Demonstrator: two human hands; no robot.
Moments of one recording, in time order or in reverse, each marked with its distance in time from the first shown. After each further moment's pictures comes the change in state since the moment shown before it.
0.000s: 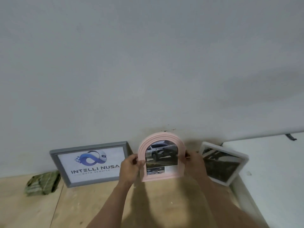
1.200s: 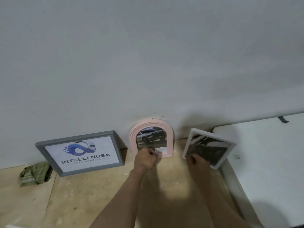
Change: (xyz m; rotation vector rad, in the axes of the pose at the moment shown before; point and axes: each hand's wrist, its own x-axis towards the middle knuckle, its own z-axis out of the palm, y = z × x) left_hand -0.010 0.032 0.086 0.276 -0.183 -0.123; right_hand -0.038 0.080 -0.003 0.058 0.102 0.159
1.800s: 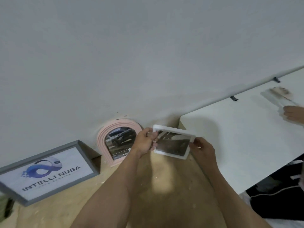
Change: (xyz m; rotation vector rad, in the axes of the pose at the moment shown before) left_hand 0.008 0.083 0.057 -0.492 -0.404 0.140; right_hand -0.010 0.051 -0.096 0.342 0.199 0.006
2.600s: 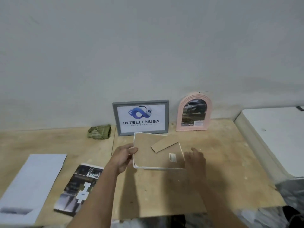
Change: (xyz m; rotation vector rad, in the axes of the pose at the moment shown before) left_hand -0.348 -0.148 -0.273 -0.331 0.410 -0.125; right_hand -0.304 -0.097 0.189 -0.366 -0.288 0.014
